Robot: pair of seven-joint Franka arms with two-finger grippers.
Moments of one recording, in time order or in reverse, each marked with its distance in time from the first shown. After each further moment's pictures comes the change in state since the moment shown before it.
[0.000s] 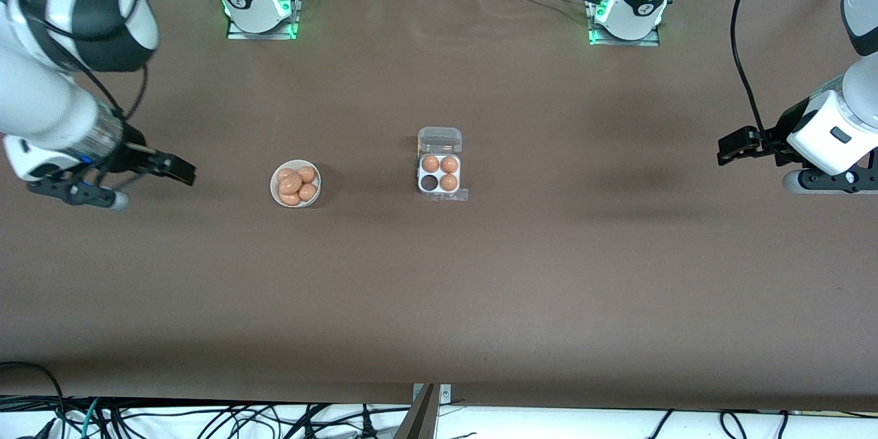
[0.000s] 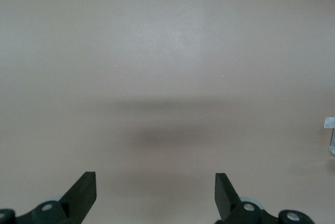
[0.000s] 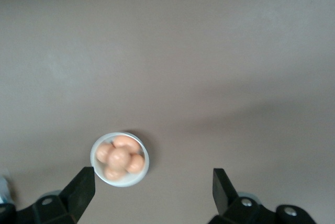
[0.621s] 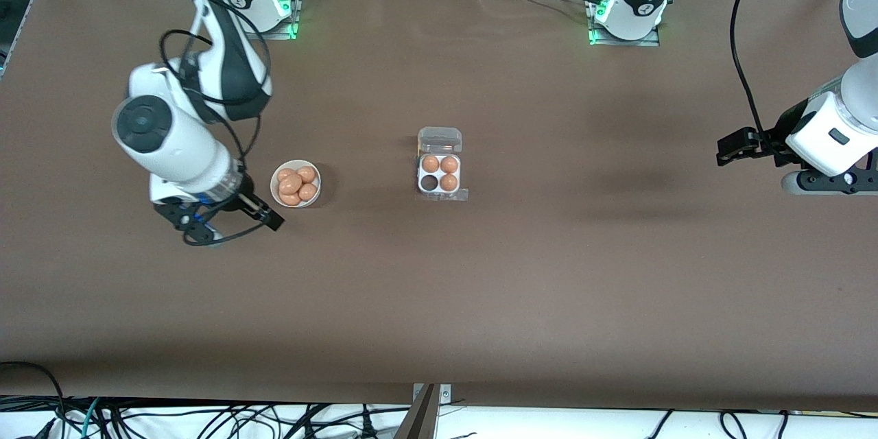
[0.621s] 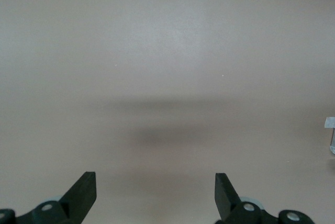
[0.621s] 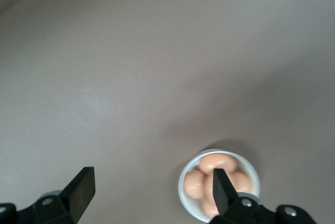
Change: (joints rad) left arm 0.000 0.003 0.000 0.000 0.000 0.000 0.000; right arm 0.165 0.185 0.005 -0.044 0.017 0.315 0.519
